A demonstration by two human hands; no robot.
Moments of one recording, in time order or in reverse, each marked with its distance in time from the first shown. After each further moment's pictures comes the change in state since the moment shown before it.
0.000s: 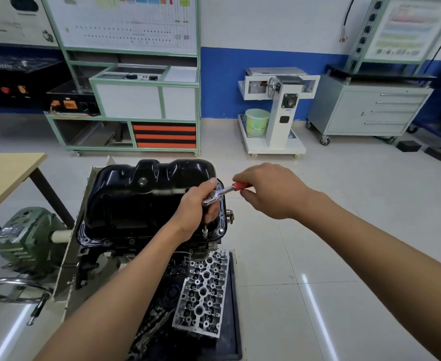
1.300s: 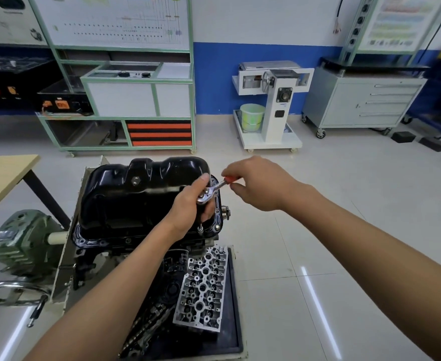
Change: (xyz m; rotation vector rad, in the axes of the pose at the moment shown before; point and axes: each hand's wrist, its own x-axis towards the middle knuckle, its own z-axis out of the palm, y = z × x) left_hand 0.001 -0.006 -0.002 0.036 -0.056 0.009; right_hand 0.006 -0.002 -0.002 0.132 0.013 0.002
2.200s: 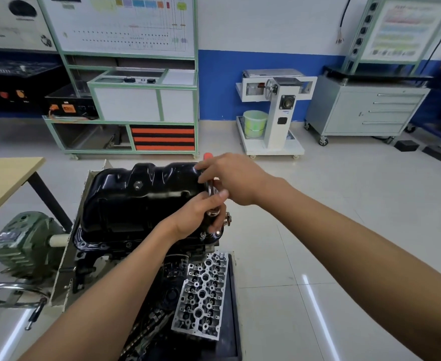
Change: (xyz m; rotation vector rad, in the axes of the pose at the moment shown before) left_hand 0.006 0.010 0.000 0.062 -0.286 0.000; right_hand 0.039 -0.023 -0.006 -0.175 -0.043 -0.233
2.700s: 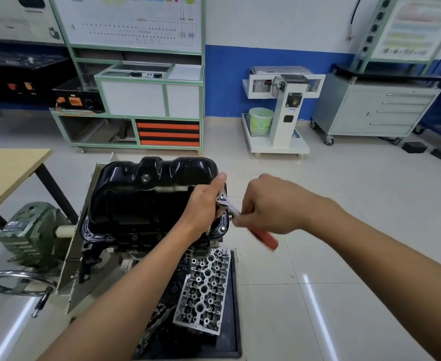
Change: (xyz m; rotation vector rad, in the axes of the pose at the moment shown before) left_hand 0.000 -0.005 0.020 -0.064 0.478 -0.007; right_hand -0.063 -0.017 -0.008 0.225 -0.195 0.259
